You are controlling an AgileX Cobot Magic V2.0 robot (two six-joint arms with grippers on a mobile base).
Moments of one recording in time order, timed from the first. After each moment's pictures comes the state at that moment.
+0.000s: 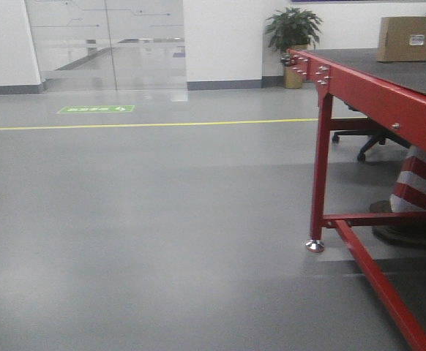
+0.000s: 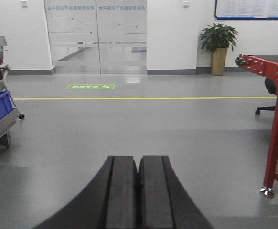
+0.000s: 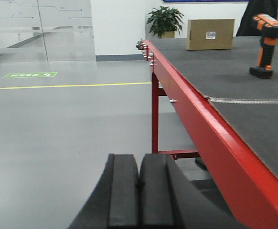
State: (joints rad) left arm 0.09 0.00 0.00 0.07 0.05 -0.03; right arm -0.01 0.00 0.00 0.11 0.12 -0.03
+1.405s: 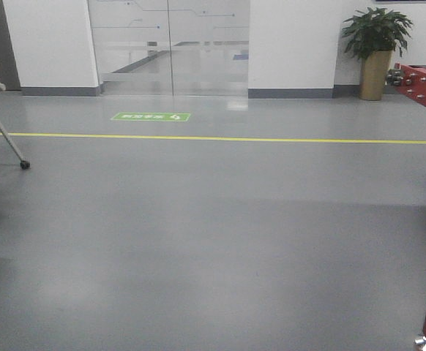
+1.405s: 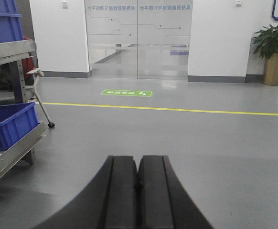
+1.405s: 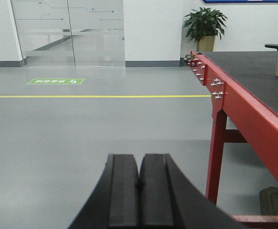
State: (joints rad) left arm 0.09 0.00 0.00 0.07 0.05 -0.03; right arm -0.05 0.00 0.00 0.11 0.12 -0.03
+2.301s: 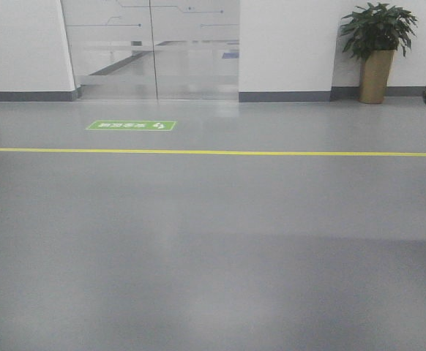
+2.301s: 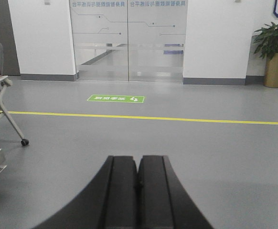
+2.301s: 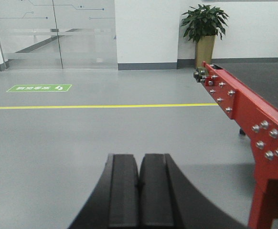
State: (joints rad) left arm 0.09 0.00 0.00 0.07 0.05 -0.03; right arm -0.05 0.00 0.00 0.11 0.12 -0.03
